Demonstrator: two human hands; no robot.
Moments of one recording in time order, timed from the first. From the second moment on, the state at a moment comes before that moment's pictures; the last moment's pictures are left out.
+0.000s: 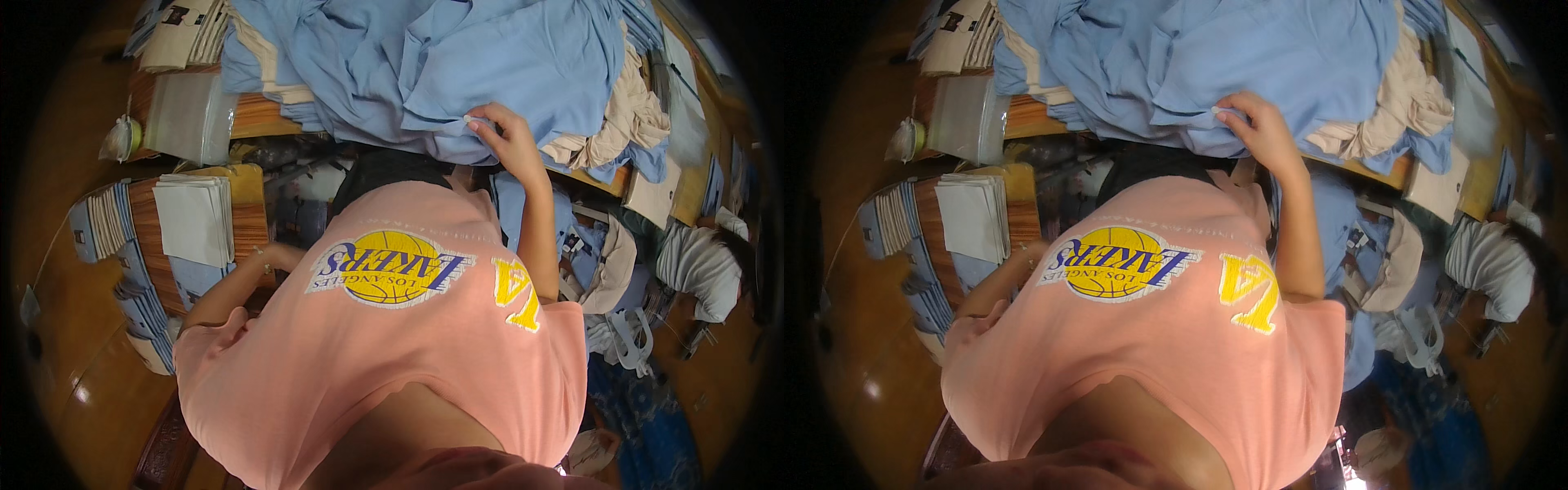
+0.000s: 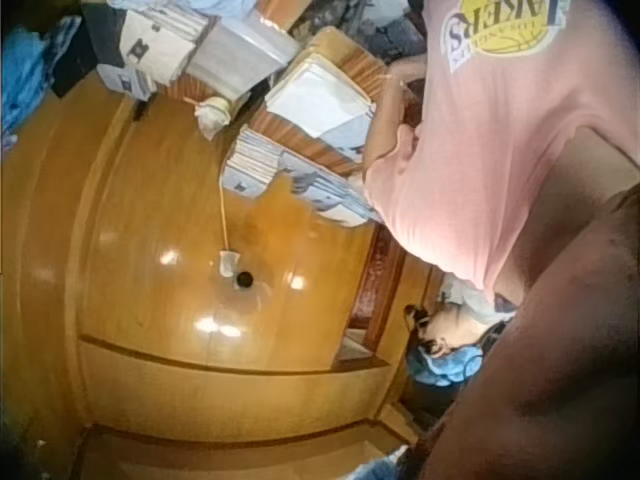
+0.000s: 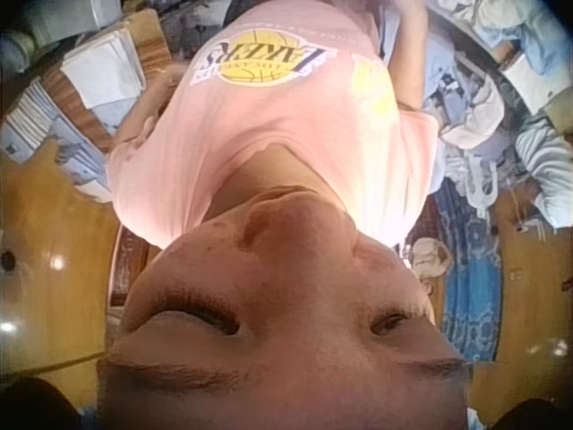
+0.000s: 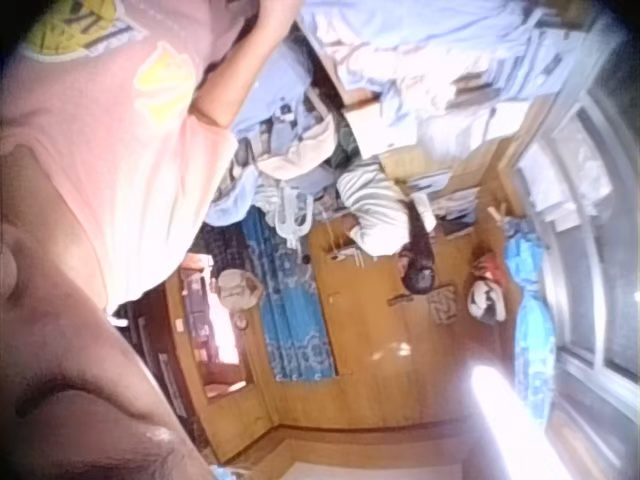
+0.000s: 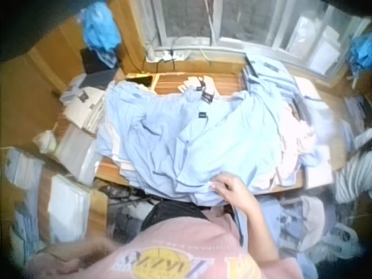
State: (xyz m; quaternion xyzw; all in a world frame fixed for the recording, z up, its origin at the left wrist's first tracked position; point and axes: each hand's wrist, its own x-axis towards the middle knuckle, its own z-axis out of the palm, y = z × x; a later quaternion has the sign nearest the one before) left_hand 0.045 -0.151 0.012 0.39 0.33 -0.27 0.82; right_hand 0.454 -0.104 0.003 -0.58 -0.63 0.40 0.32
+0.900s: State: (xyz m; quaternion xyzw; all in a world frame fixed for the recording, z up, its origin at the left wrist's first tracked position) left_hand 0.233 -0.015 0.009 0.89 0.22 0.19 0.35; right_hand 0.450 -0.110 0.018 -0.62 -0.58 0.36 0.39
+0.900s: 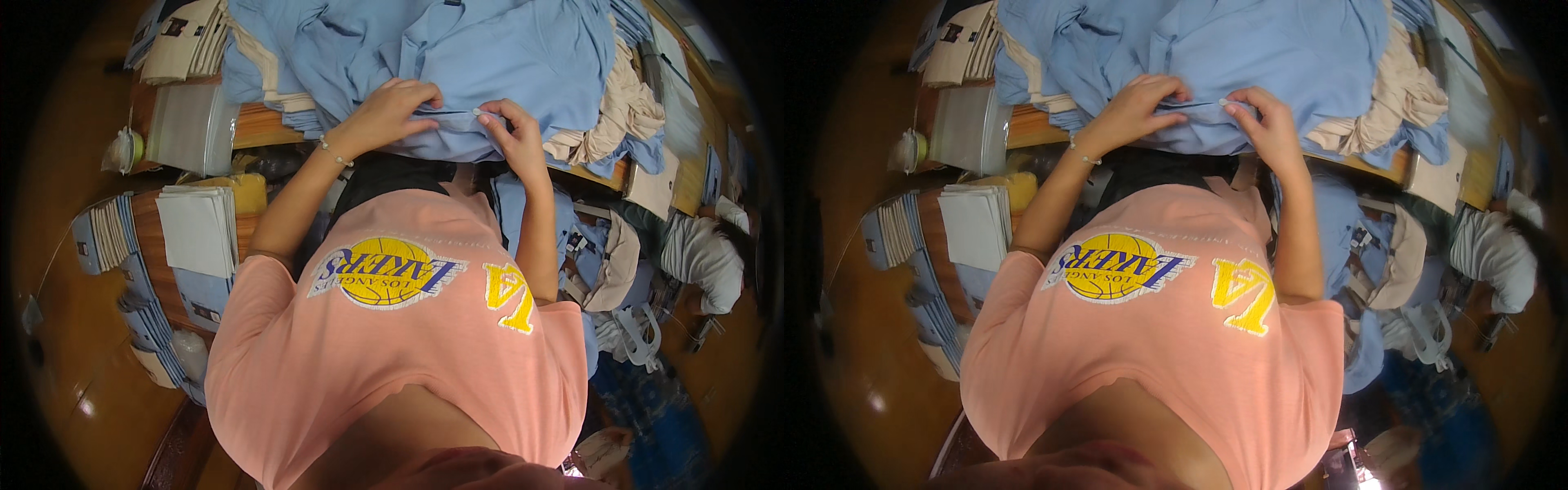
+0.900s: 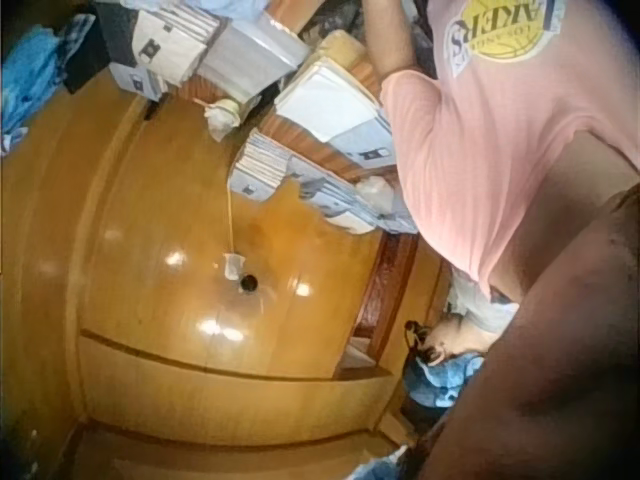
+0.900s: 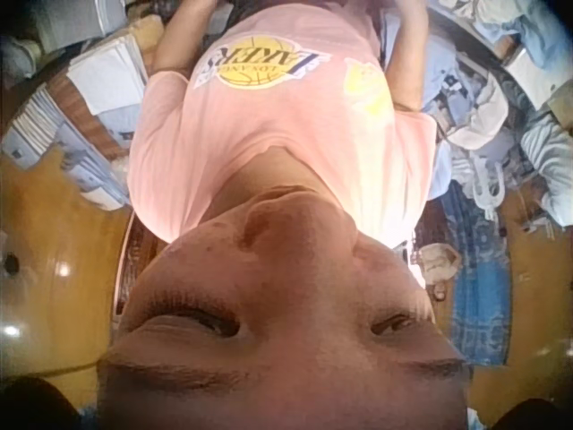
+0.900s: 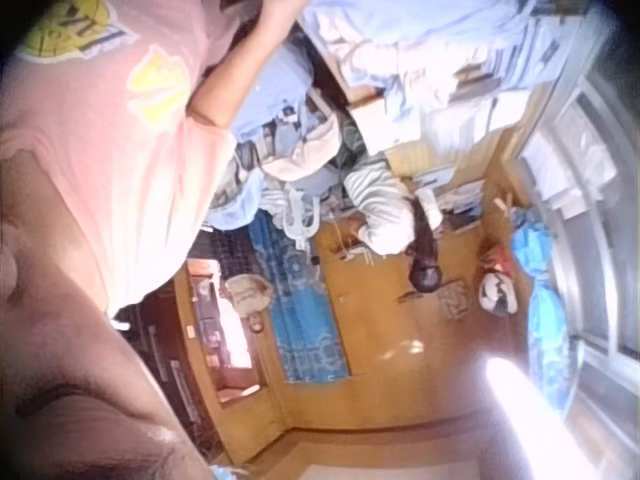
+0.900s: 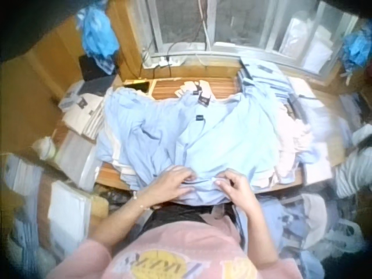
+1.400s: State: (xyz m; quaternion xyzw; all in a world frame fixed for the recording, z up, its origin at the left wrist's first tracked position) left_hand 0.280 0.052 0.056 0.82 0.18 -0.01 0.53; right_hand 0.490 -0.086 0.033 -0.63 -0.58 0.25 0.44
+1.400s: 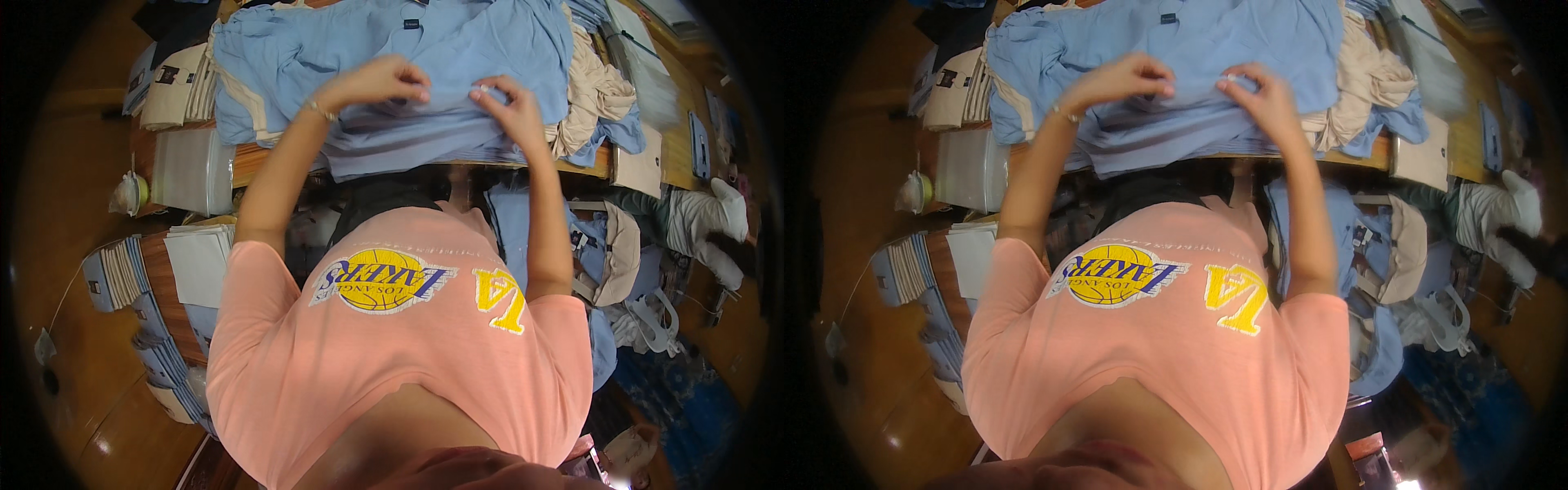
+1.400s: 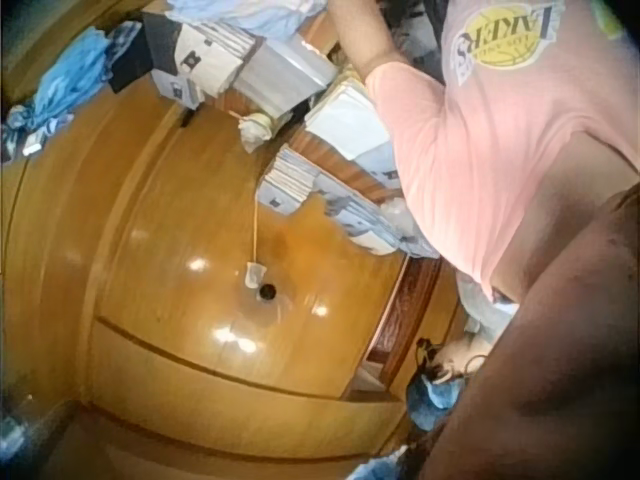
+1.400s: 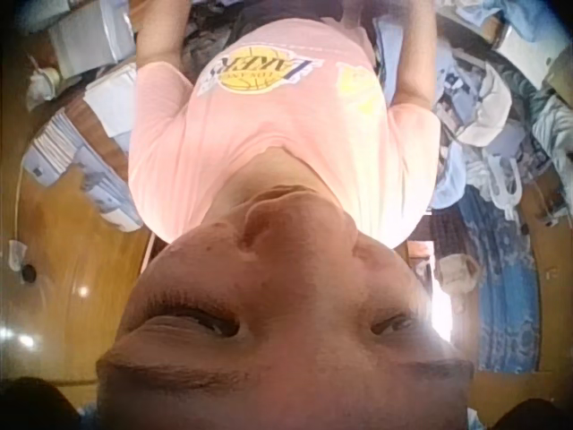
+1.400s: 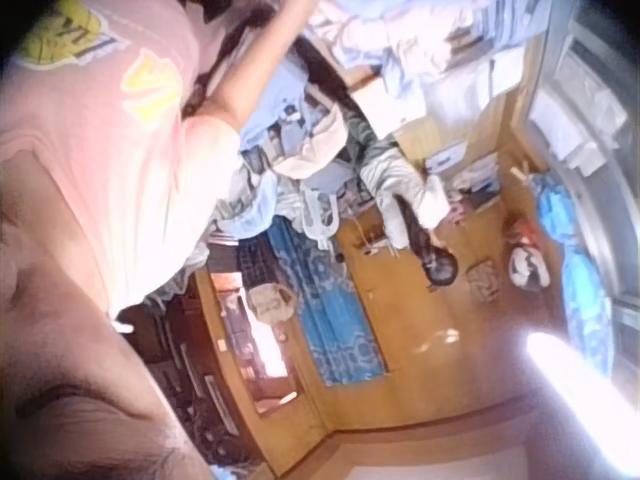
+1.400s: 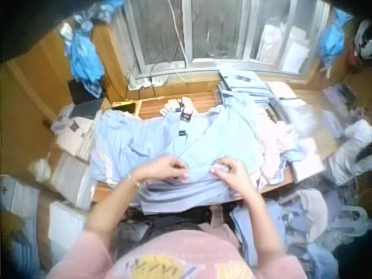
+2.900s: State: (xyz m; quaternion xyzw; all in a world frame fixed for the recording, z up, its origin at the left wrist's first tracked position) left_hand 0.250 -0.020 0.019 0.91 0.20 0.25 0.27; right_hand 0.451 -0.141 0.002 -0.64 -0.53 0.29 0.47
